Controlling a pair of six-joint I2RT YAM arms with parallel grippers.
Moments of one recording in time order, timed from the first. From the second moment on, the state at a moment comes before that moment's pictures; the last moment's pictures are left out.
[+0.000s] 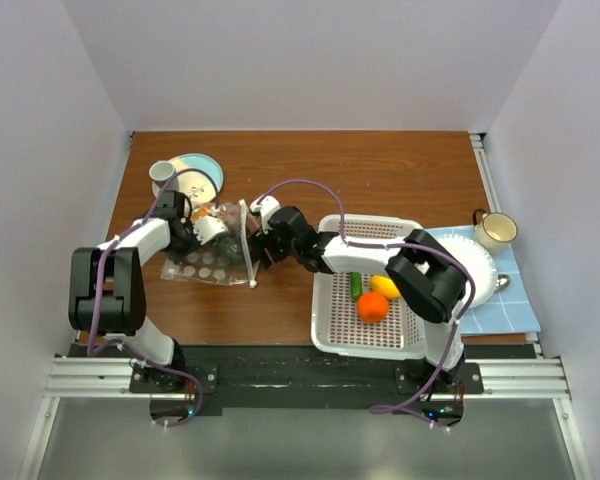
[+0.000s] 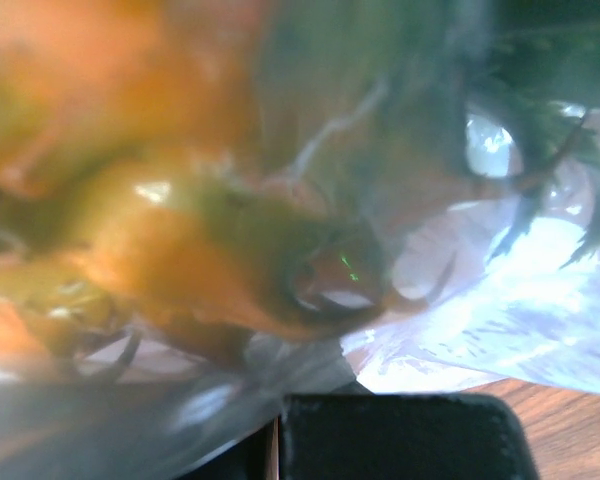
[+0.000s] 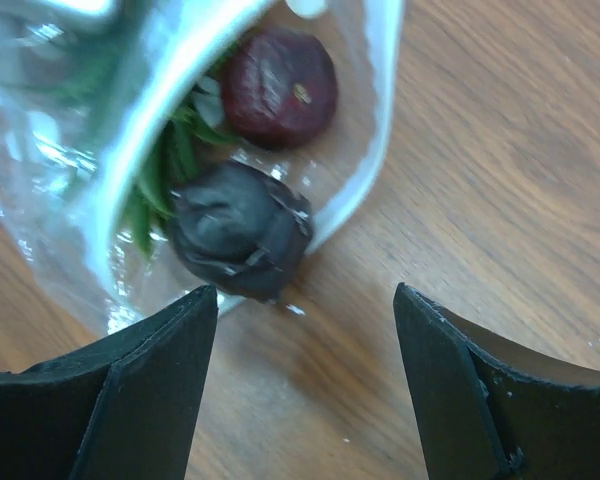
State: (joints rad) left arm 0.01 1.61 0.90 -0.51 0.01 1.01; right arm 0.91 1.95 1.23 0.13 0.07 0.11
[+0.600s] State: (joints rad) left arm -0.06 1.61 0.90 -0.52 0.01 0.99; right arm 0.96 2.07 1.33 0.12 0.06 0.12
